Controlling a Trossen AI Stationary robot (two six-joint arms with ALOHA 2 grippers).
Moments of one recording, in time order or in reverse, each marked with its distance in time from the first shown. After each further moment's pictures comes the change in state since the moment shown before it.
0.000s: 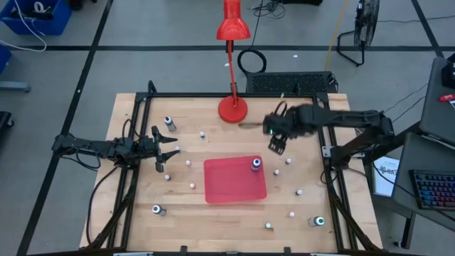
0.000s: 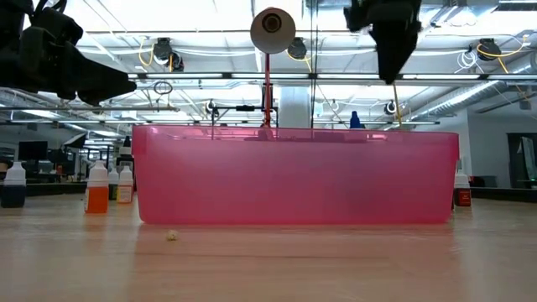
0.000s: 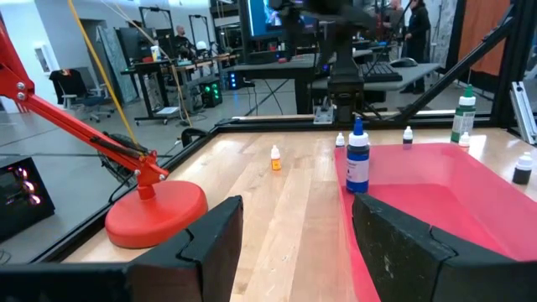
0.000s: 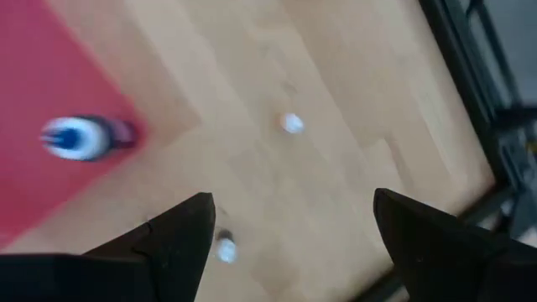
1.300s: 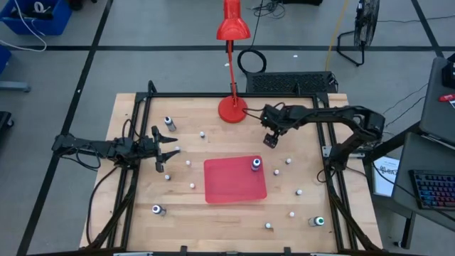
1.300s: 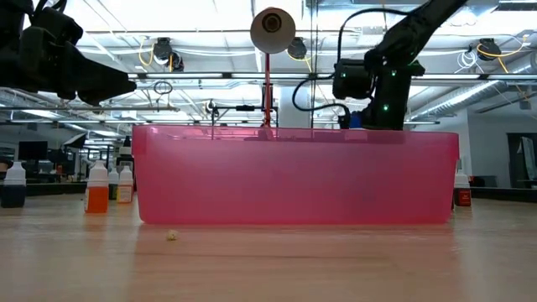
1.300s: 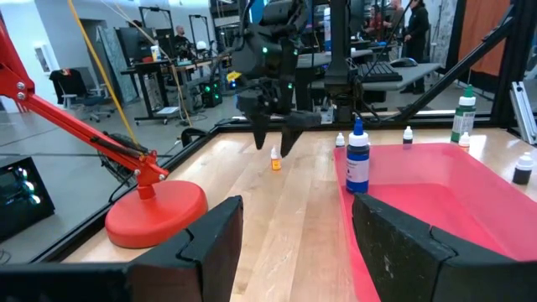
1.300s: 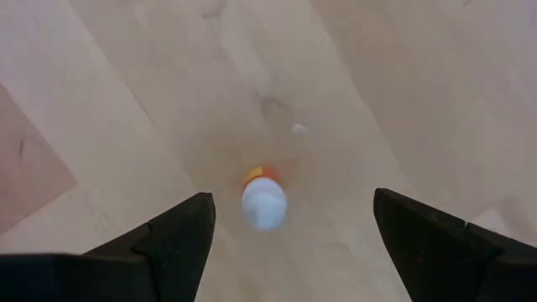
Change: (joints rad) left arm 0.000 0.000 0.000 0.000 0.000 0.000; right arm -0.348 0.117 -0.550 0.786 -0.234 -0.321
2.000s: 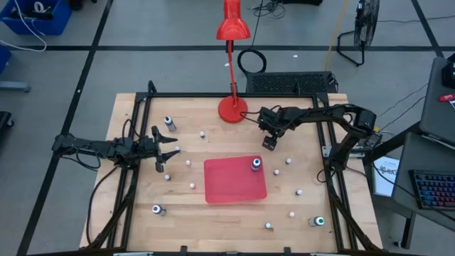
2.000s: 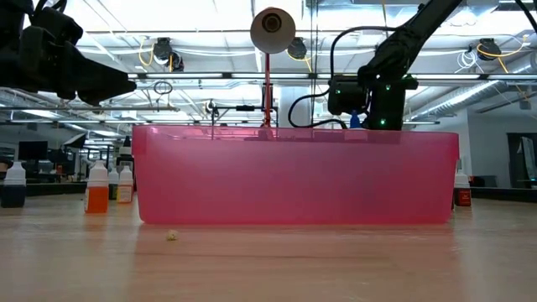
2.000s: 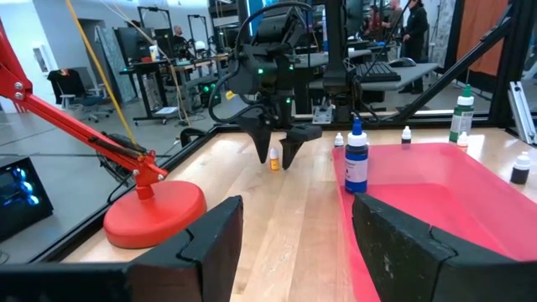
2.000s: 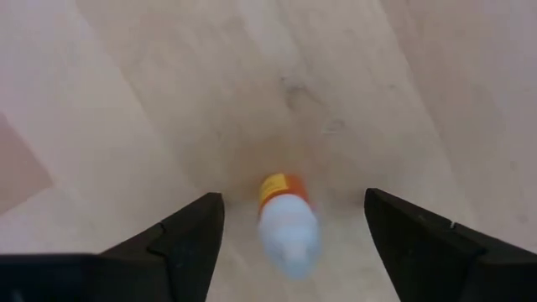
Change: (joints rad) left arm 0.000 0.000 0.000 0.000 0.004 0.000; right arm 0.000 0.094 0.001 0.033 -0.041 -0.037
